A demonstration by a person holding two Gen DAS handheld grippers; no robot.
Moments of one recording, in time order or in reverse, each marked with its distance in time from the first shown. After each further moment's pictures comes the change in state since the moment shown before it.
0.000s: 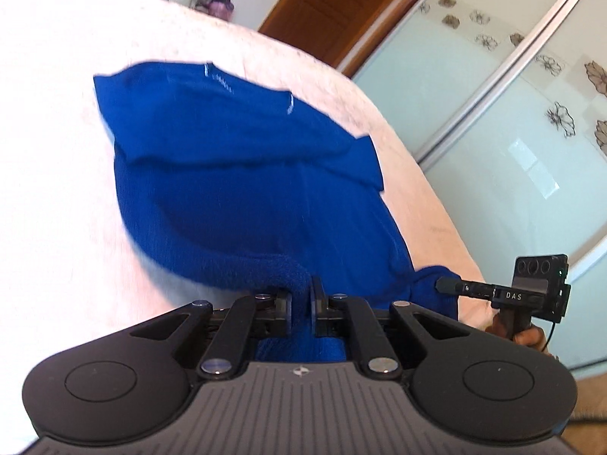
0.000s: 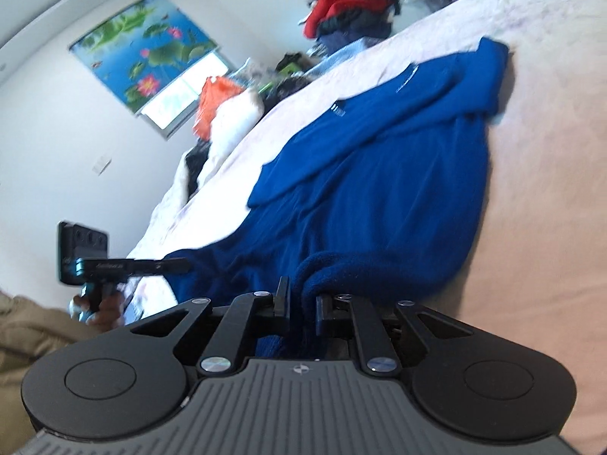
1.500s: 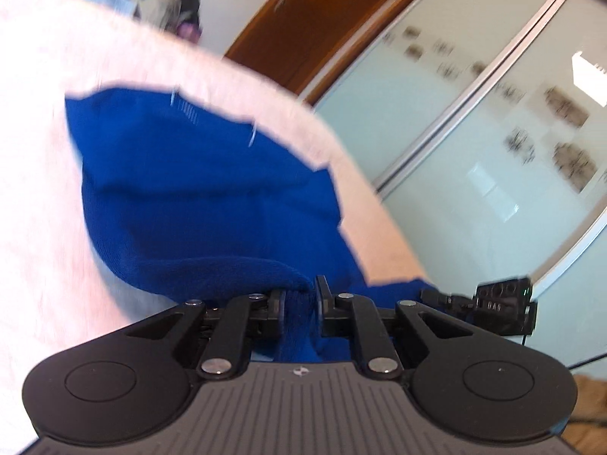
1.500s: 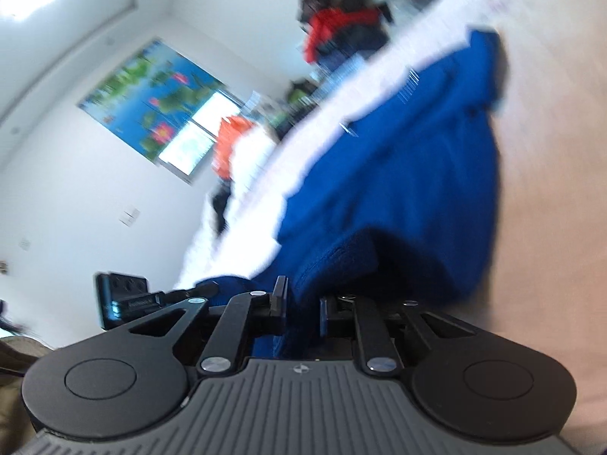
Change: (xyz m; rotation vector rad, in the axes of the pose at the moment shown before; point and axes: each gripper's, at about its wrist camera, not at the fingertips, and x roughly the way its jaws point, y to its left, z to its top) left arm -0.031 0.009 0.001 -0.006 -0.110 -0.164; right arm -0.014 0.000 -0.003 0.119 -0.118 0.166
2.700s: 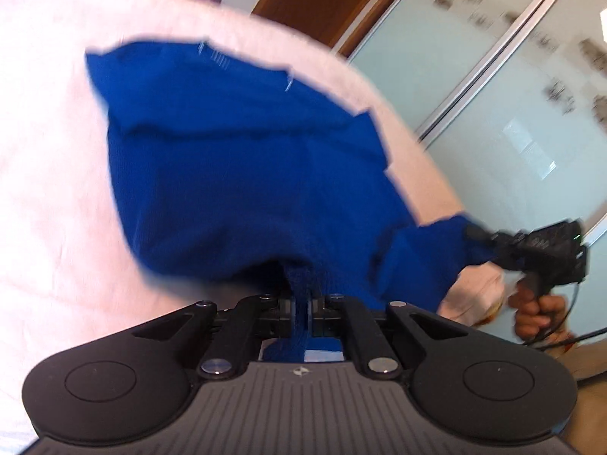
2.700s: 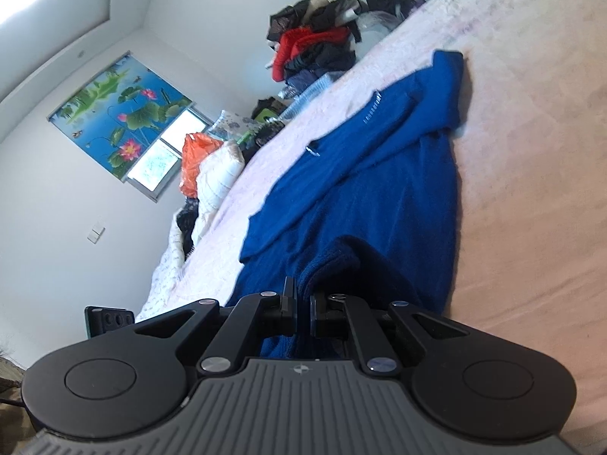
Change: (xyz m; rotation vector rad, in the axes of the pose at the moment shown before) left arm 0.008 0.013 -0.025 0.044 0.139 0.116; right arm 0.005 -0.006 0.005 0.018 -0.040 -0.146
